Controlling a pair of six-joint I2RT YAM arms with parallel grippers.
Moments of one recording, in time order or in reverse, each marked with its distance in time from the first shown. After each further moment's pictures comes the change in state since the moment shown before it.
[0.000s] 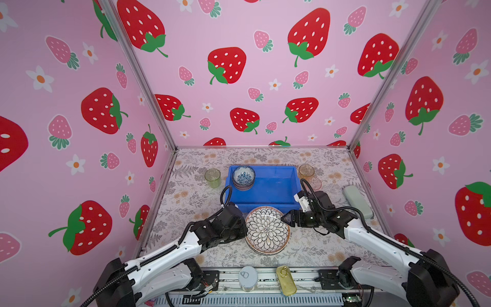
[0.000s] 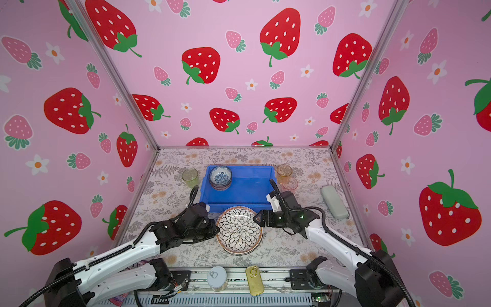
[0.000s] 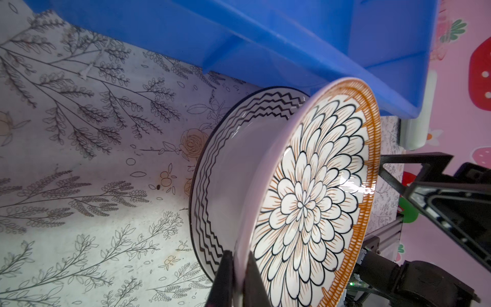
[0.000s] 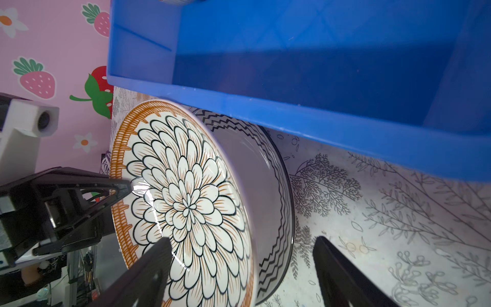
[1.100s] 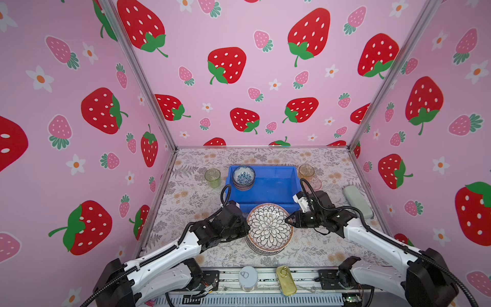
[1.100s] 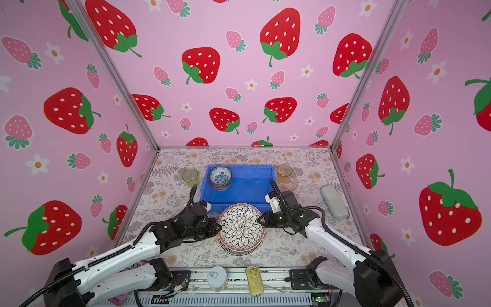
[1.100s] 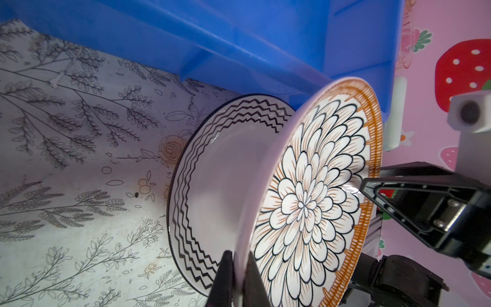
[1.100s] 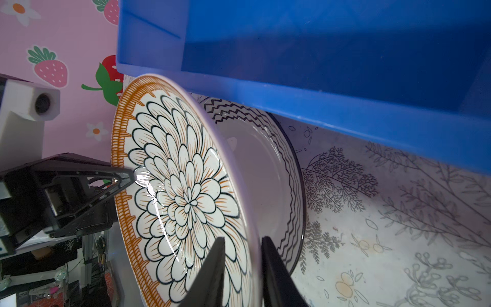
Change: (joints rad) left arm 0.000 0.003 0.000 0.054 0.016 -0.007; right arm -0.005 0.013 0.000 0.000 -0.064 -0.011
